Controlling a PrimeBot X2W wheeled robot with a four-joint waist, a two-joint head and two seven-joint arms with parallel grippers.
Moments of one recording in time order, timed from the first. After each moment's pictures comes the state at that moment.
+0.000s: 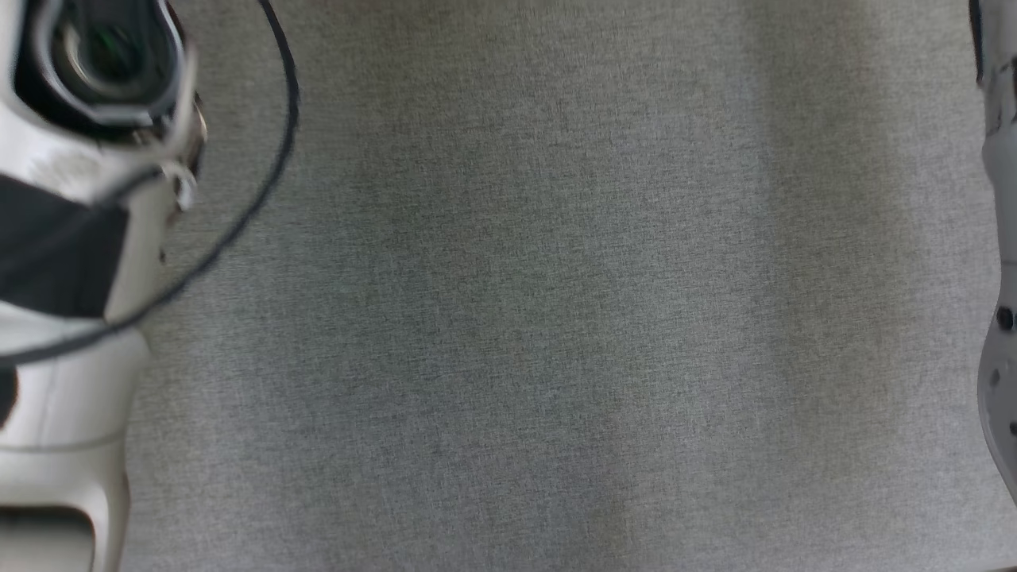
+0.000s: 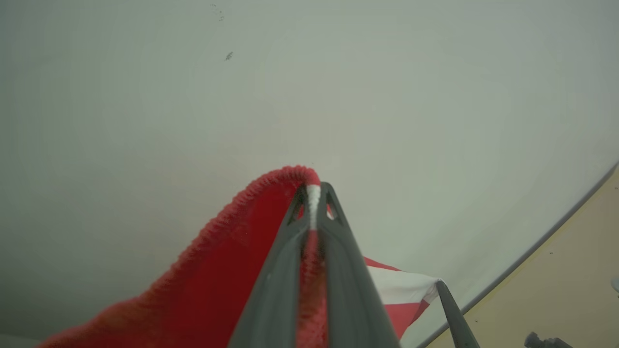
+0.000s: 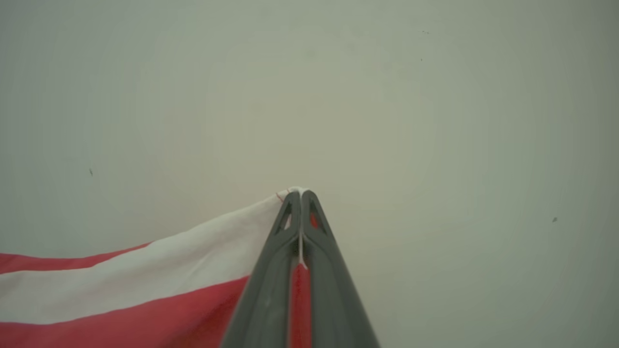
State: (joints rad) left arm -1.29 0.25 -0.34 0.36 -1.29 -0.13 -0.24; right arm -1.50 -0.16 0.11 0.72 0.24 0.13 -0.24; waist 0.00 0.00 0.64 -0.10
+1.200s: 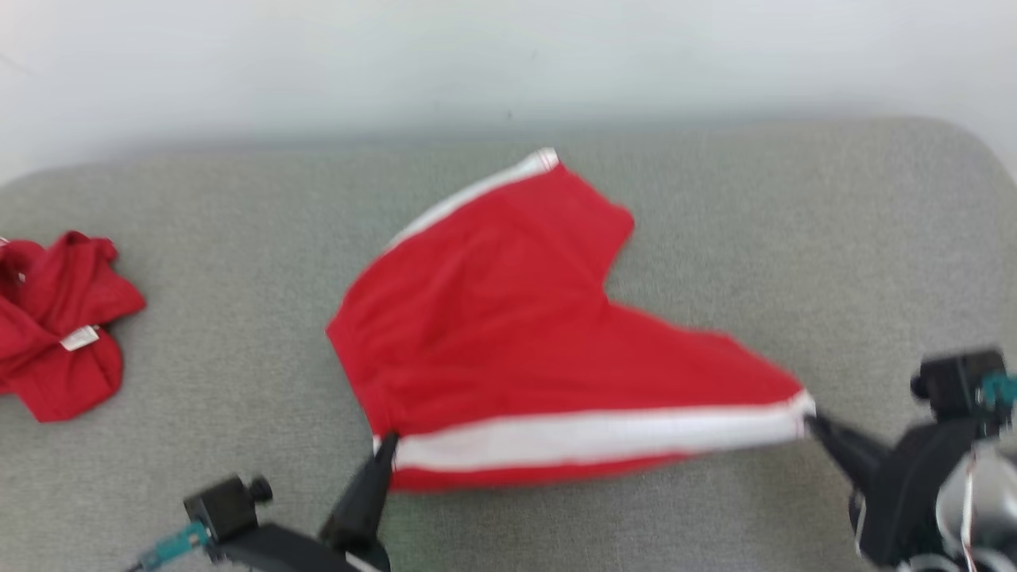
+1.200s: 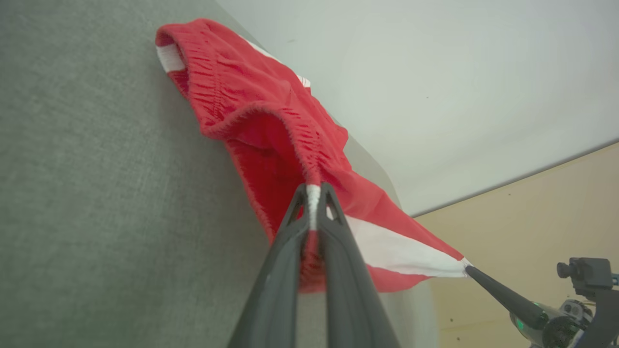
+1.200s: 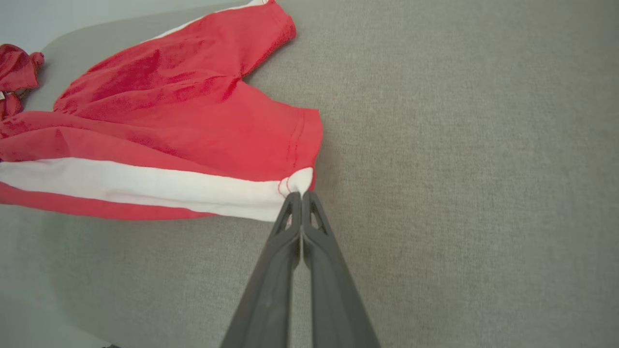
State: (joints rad) left arm -0.26 0.38 -0.66 0.21 -1.37 -0.13 -0.25; right arm -0.07 -0.36 0.02 -0.19 0.57 0.13 0.78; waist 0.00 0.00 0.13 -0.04
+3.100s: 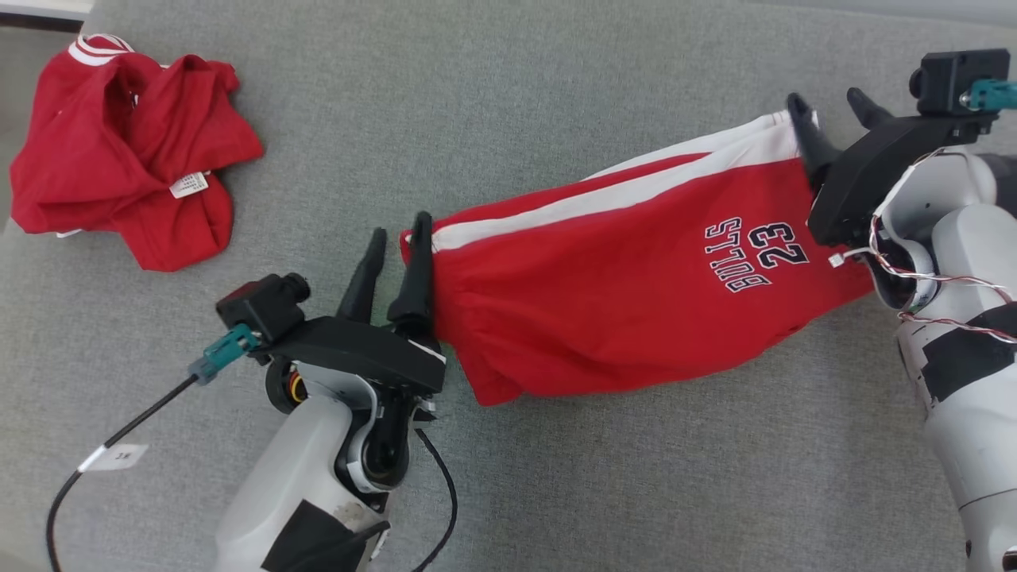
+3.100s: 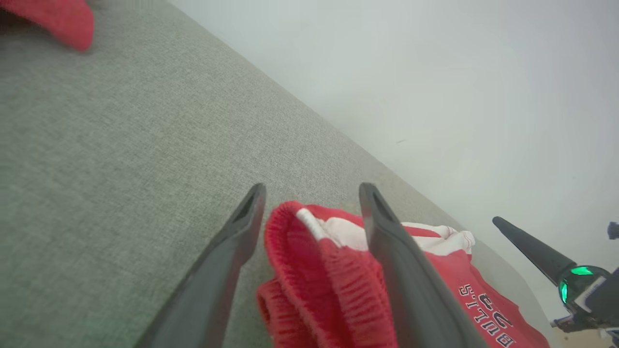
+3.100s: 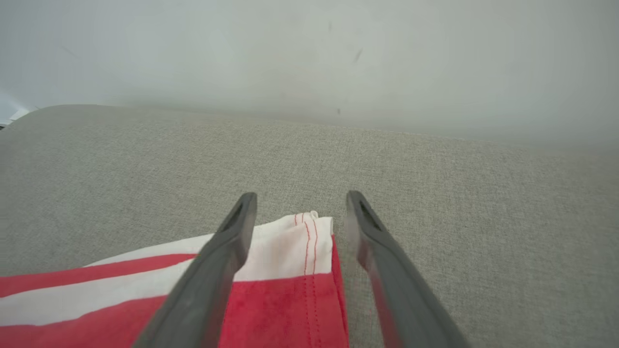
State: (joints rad) left arm -0.64 0.05 -0.43 0.55 -0.99 -0.04 -0.26; right arm -0.93 -0.28 0.17 0.71 0.37 0.13 0.24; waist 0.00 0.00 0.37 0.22
